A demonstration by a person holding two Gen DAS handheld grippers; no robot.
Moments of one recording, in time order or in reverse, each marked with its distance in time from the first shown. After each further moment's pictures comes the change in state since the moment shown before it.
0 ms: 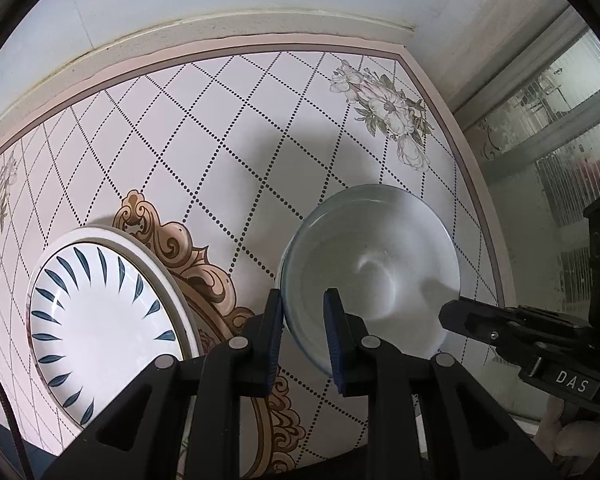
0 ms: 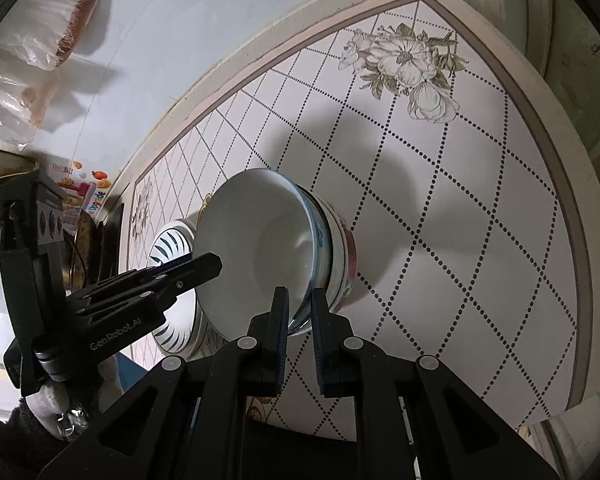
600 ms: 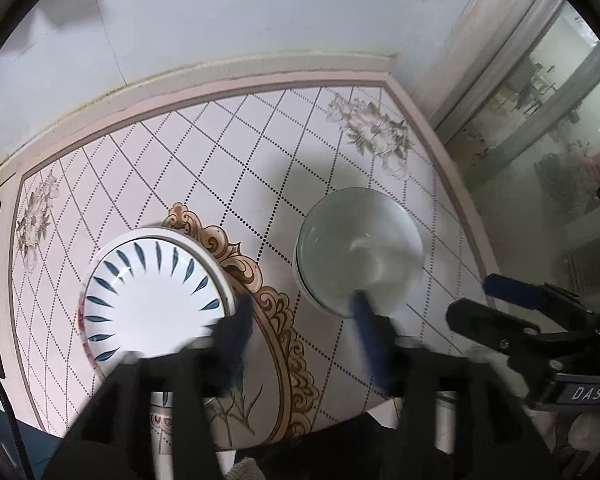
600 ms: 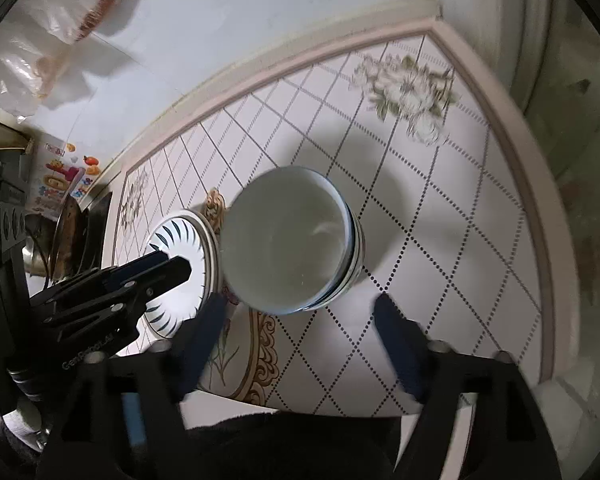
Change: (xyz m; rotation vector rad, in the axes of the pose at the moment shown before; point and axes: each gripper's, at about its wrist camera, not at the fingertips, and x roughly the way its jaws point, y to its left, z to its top) left arm -0.086 0.001 -0.030 0.056 -0.105 0.033; right arm -0.051 0.055 -0.027 -0.075 -0.088 -0.148
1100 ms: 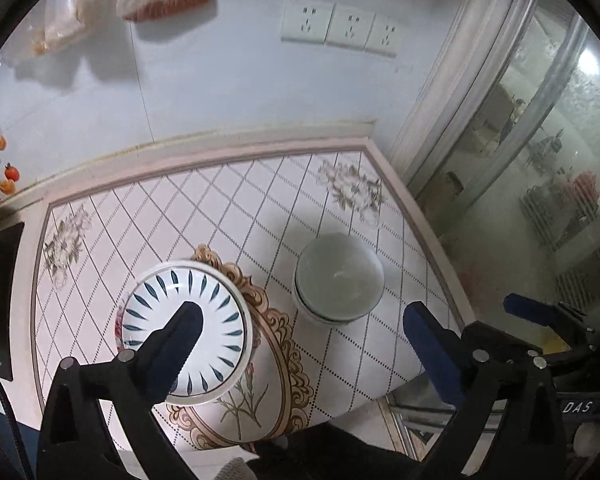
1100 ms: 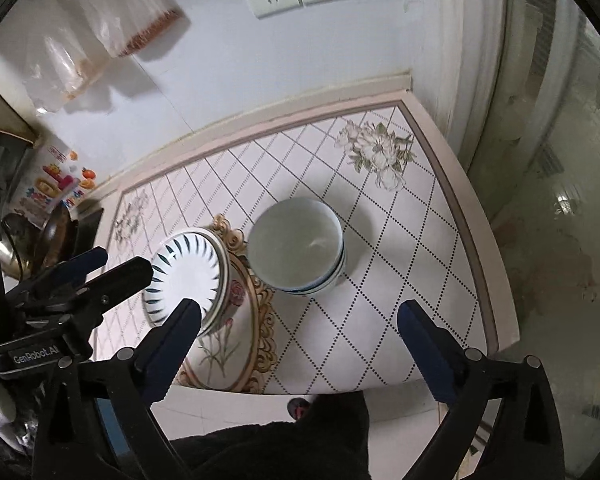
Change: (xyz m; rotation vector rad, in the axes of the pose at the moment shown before) left arm -0.095 0.001 -0.024 0.006 -0.224 -0.022; right arm -0.096 0.050 -0.047 -0.058 -0.178 -0.147
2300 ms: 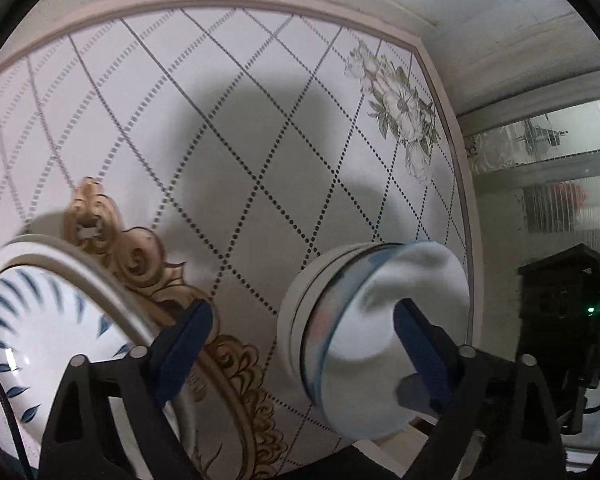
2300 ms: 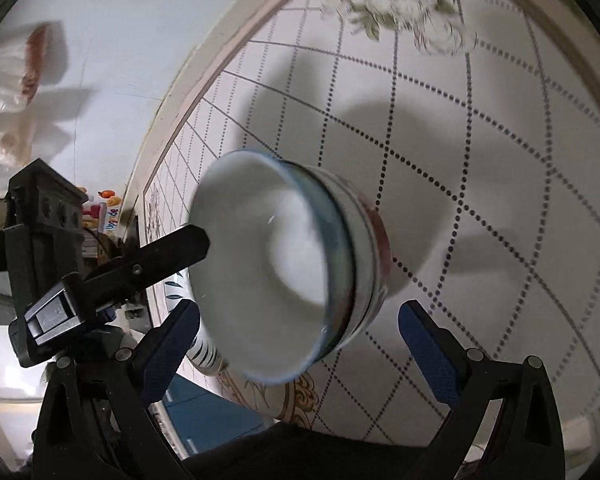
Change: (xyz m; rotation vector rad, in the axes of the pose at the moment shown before) left arm 0.241 0.037 0.025 -0.213 0.488 -0.204; right arm 0.241 -0.078 0.018 0.336 0.390 0.424
